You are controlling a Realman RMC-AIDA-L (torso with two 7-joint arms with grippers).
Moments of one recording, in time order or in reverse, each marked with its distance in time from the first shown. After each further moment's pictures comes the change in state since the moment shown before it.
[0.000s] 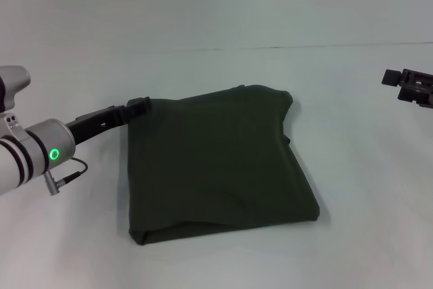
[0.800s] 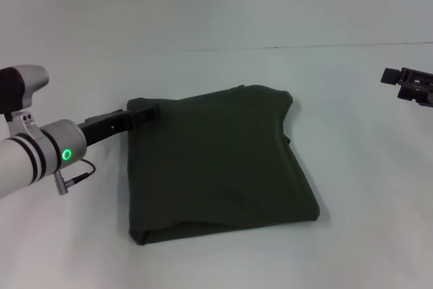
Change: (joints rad) left arm -0.025 -0.001 0.070 -0.020 0.000 -0.062 0.000; right arm 0.004 0.007 0.000 0.000 0.000 0.027 -0.002
